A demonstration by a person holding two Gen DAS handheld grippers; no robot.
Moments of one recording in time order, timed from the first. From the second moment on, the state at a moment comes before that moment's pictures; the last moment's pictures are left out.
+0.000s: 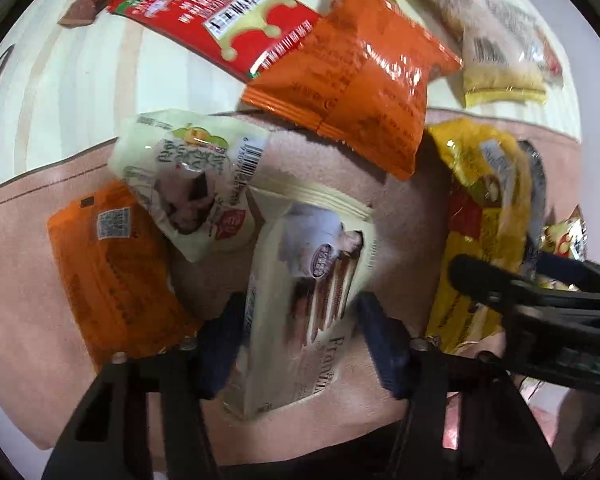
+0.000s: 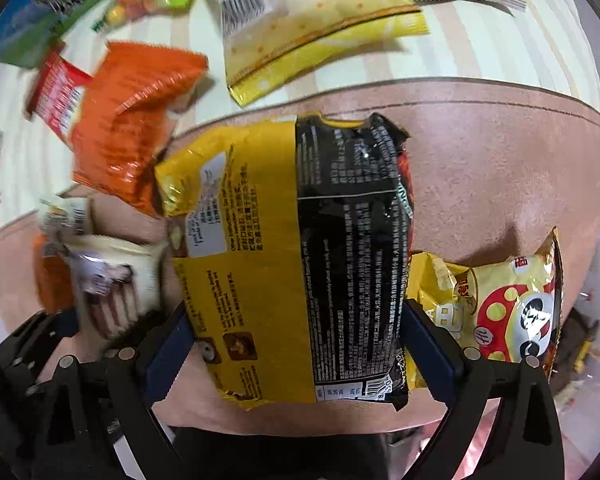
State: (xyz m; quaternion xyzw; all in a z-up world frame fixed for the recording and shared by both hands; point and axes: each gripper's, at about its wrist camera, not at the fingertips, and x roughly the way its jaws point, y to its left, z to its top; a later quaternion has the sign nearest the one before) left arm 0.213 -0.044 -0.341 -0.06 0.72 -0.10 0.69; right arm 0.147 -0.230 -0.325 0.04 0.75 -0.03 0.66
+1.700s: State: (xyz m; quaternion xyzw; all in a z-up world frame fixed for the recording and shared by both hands) left arm 0.302 0.003 -0.119 -0.13 0.57 -0.03 0.81; right arm 0.304 -0.183 -0.176 0.17 0.61 0.11 0.77
